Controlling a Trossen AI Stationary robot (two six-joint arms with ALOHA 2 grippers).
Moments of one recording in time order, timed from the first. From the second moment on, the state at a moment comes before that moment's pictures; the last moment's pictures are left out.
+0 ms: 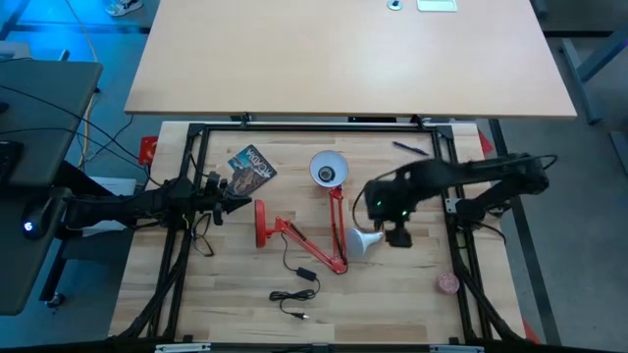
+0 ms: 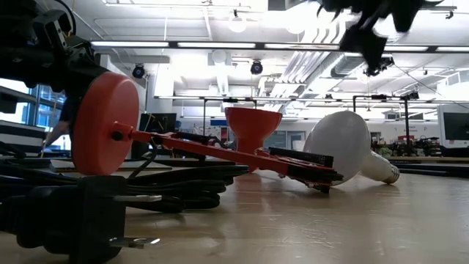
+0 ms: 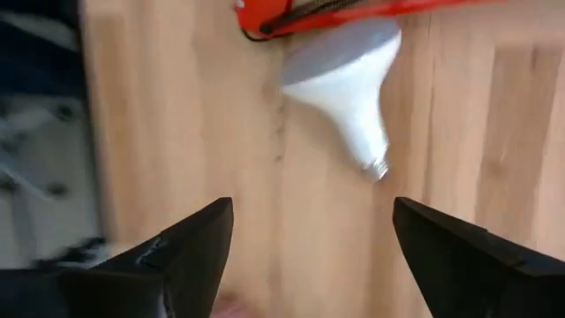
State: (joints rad) left arm 0.10 0.13 0.01 0.01 -0.01 -0.65; right arm 0.10 1.46 1.29 -1.20 -0.24 0.09
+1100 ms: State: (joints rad) left arm 0.10 0.13 0.01 0.03 -0.17 -0.76; right arm 0.23 1.57 0.82 -0.46 0.03 0.09
